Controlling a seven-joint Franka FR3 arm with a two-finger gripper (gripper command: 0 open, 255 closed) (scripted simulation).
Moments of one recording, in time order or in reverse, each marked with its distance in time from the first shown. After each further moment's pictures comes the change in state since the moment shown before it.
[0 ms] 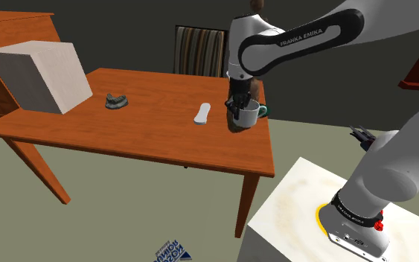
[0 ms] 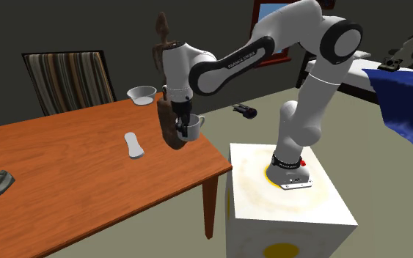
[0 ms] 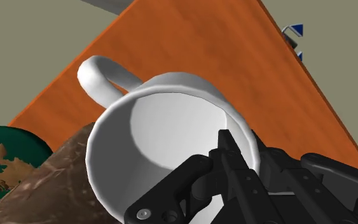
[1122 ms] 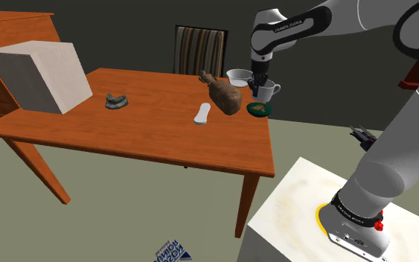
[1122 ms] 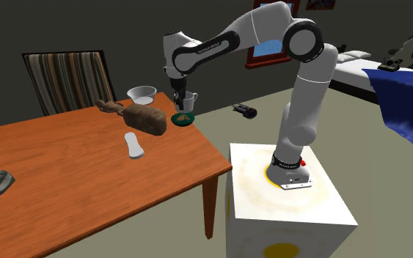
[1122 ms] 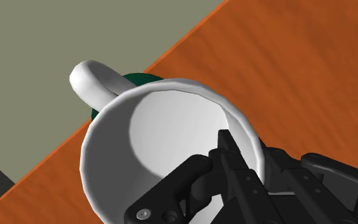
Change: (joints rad) arm -0.187 0.204 -0.229 0.233 -0.048 -0.015 -0.388
